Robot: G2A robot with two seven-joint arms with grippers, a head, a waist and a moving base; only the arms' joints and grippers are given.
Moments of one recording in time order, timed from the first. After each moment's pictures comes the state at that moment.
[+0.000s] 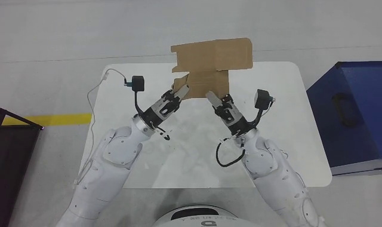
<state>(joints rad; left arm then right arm) 1.42 -1.17 -1.17 -1.82 0.25 -0.41 -0.24 -1.54 -1.27 1.16 -1.80 -0.52 -0.50 -0.14</state>
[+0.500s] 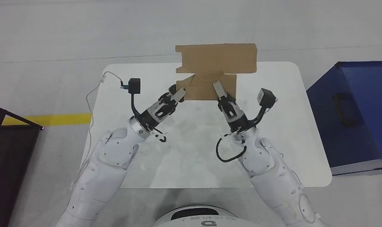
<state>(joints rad) 1.46 -1.16 -1.24 -1.79 0.20 -0.50 -0.27 -1.53 -1.29 1.15 -1.76 -0.40 -0.54 -0.22</state>
